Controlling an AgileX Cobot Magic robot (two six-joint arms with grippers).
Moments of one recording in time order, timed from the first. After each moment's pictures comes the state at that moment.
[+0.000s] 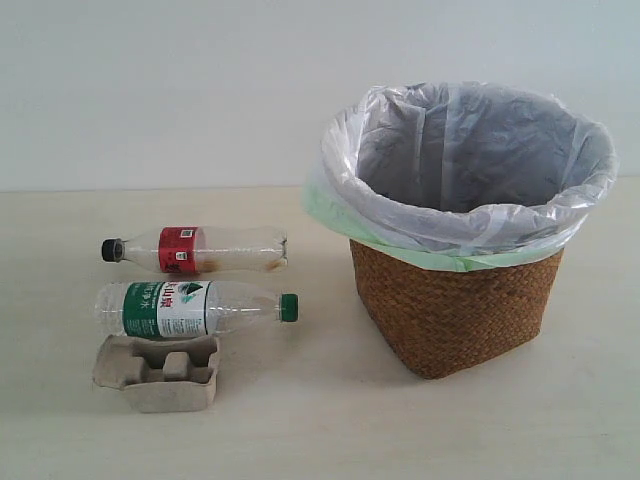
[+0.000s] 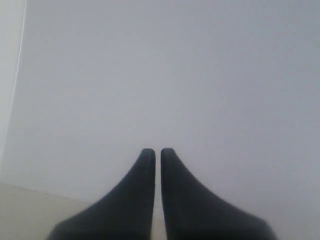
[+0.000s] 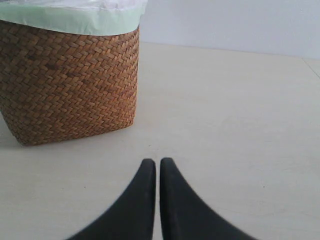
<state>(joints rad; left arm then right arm) 0.08 0.00 0.00 -0.13 -0.20 -0.10 0.11 0.01 0.00 -0.09 0.37 0.00</state>
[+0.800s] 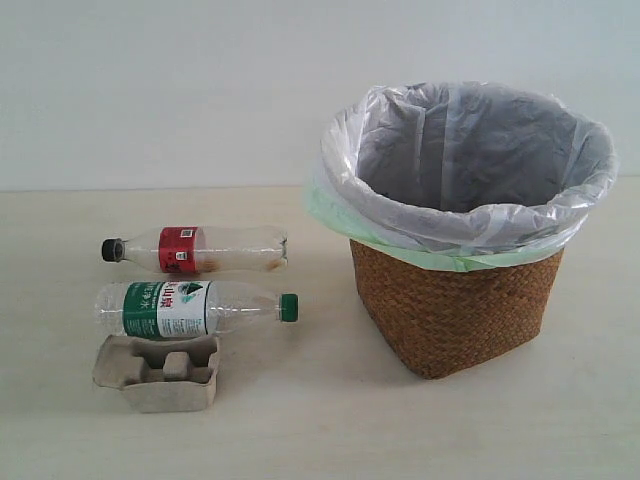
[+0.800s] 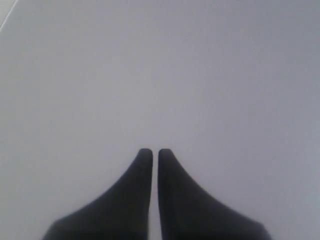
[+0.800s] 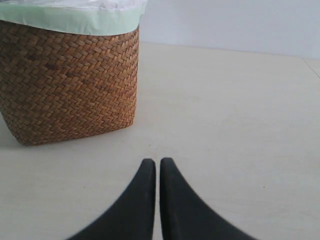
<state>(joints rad) 0.08 0.35 -0.62 0.11 -0.17 -0.50 0.11 0.01 0.00 -0.09 0.37 0.00</state>
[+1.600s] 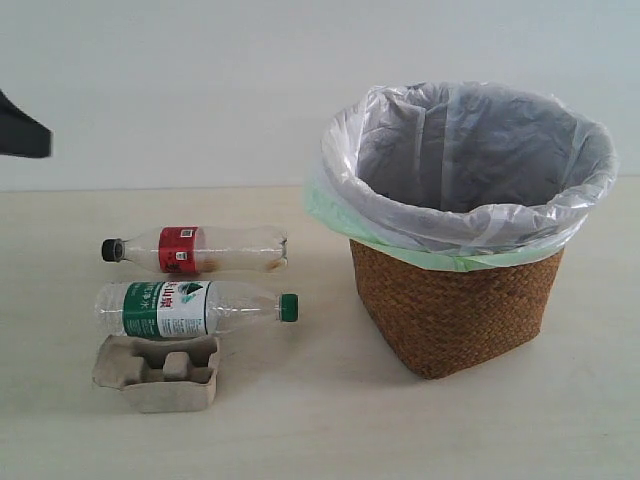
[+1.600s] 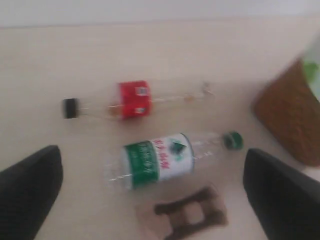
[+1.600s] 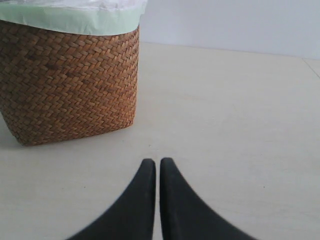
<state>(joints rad) 0.08 1.29 -1.07 -0.64 0.76 0.65 0.11 0.01 0.00 -0.09 0.37 0.00</state>
